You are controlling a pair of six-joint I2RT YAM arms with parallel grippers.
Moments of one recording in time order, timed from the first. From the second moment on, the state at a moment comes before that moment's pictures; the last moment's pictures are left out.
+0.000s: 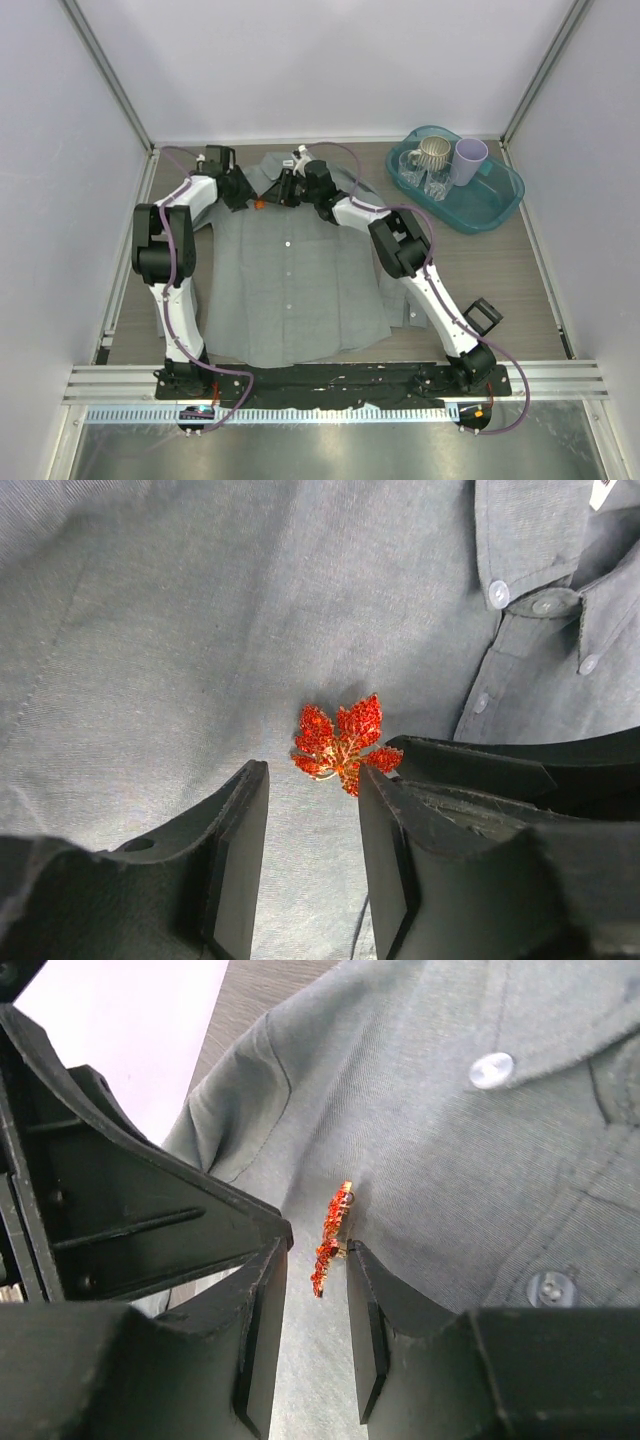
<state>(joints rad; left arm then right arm) -0.08 2.07 1.52 -0.37 0.12 -0.65 0.62 2.68 2.08 0.34 -0.48 0.79</state>
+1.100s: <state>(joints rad) -0.16 2.00 1.45 -0.37 -0.05 -0.46 0.61 2.75 2.14 0.49 -0.53 1.04</state>
